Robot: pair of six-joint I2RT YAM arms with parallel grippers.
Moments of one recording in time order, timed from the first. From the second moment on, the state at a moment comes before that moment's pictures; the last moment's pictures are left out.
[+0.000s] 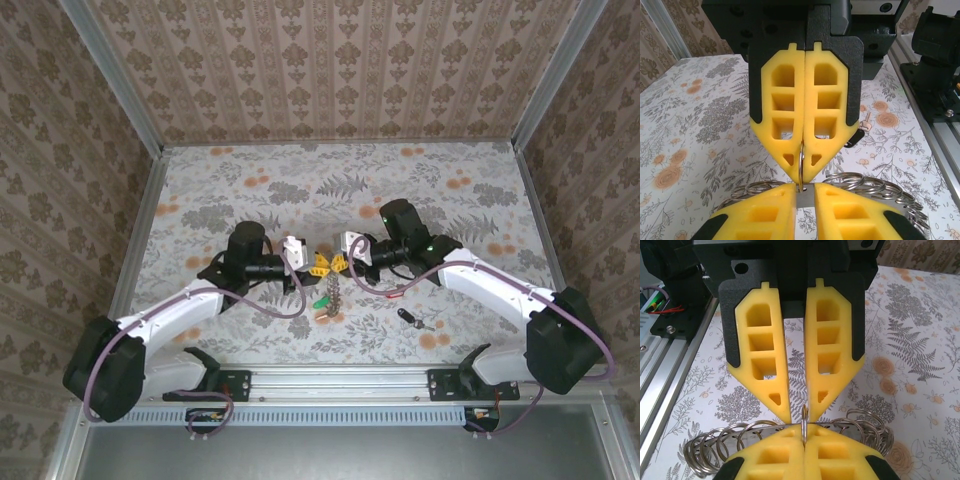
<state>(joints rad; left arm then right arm) -0.63 1.18 0.58 0.19 0.84 0.46 0.59 1.34 0.89 -0.22 -0.74 -0.68</state>
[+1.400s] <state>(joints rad) -0.65 1.22 0.60 0.16 0.81 0.49 0.58 1.37 0.88 -0.27 -0.68 -0.70</state>
